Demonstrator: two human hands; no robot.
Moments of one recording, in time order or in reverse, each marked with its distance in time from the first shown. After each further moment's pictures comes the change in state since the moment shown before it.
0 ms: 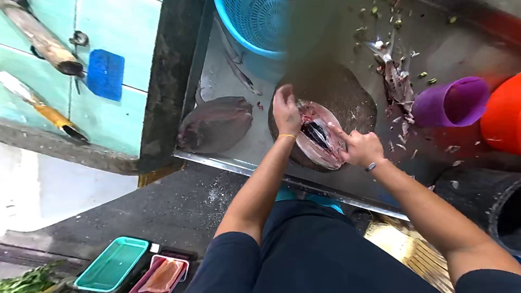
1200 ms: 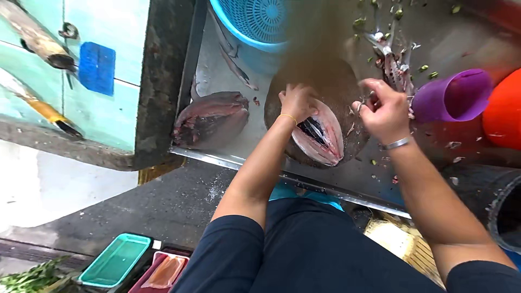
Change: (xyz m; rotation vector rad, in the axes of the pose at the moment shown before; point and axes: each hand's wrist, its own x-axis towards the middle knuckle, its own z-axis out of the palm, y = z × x) left_hand 0.038 0.000 0.024 0.771 -0.457 0.268; right_hand 0.000 0.023 -0.083 0.476 0.425 0.090
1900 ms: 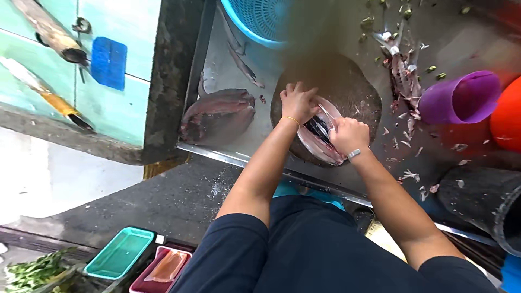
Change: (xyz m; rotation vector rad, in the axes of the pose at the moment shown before) left_hand -0.015 -0.008 0.005 0.125 0.057 -0.016; right_hand -0.016 -0.037 0.089 -0.331 -0.302 0.223
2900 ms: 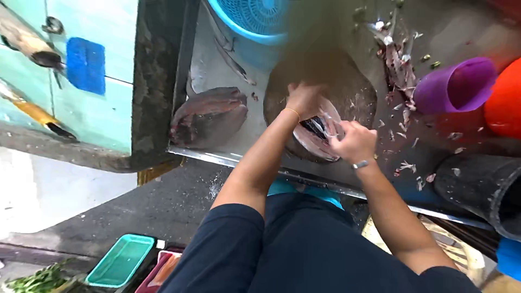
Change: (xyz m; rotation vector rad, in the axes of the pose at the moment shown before) left_hand 0.017 0.016 0.007 -0.063 -0.160 0.259; right_hand -0.034 0.023 0.016 0.121 0.162 0.048
